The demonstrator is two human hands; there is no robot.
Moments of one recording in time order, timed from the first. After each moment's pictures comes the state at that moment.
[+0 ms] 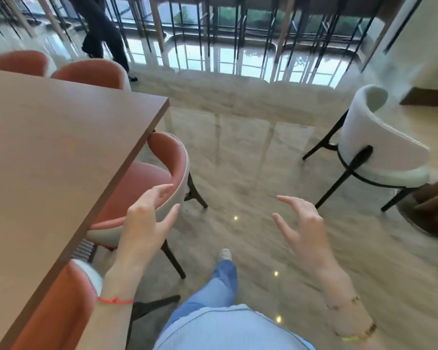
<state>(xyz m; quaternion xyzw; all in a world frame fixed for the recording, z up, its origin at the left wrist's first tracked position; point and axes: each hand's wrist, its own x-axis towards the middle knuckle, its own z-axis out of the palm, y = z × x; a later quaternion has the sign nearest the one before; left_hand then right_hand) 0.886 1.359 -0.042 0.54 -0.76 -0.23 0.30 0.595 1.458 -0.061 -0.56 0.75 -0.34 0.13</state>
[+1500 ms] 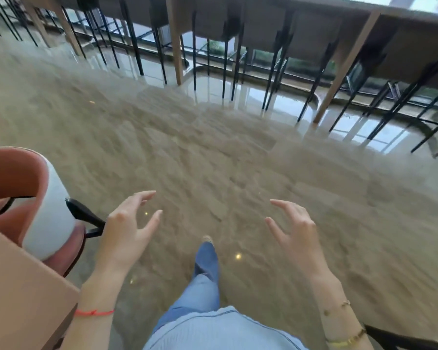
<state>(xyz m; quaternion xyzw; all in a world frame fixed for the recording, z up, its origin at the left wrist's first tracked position) 0.527 0.462 -0.049 0.63 -0.68 -0.20 0.33 0.203 0.497 -0.068 -0.63 0.69 -0.33 0.16</state>
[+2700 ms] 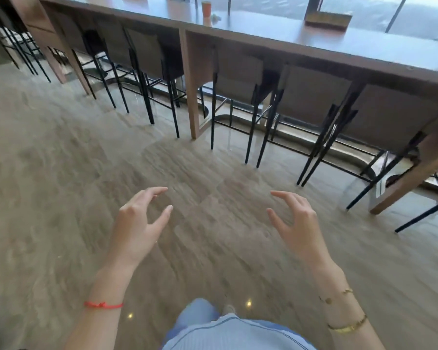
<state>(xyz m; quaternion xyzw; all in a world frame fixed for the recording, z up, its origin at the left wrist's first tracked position) 0.451 -0.428 -0.017 0.64 -0.67 -0.14 0.35 0.136 -0.436 -0.035 -0.68 0.63 -0.33 0.16</state>
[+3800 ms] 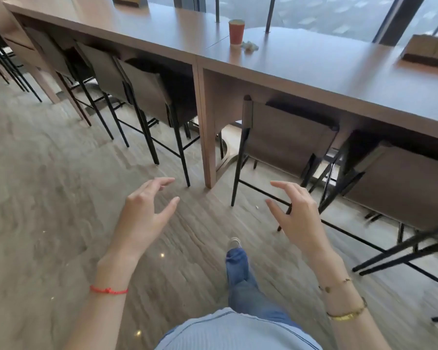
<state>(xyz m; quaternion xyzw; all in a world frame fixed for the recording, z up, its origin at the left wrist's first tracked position) 0.563 -1.173 -0.023 0.64 -0.68 -0.15 0.32 0.256 -1.193 -0.049 -0.70 0.61 -0.33 0.17</state>
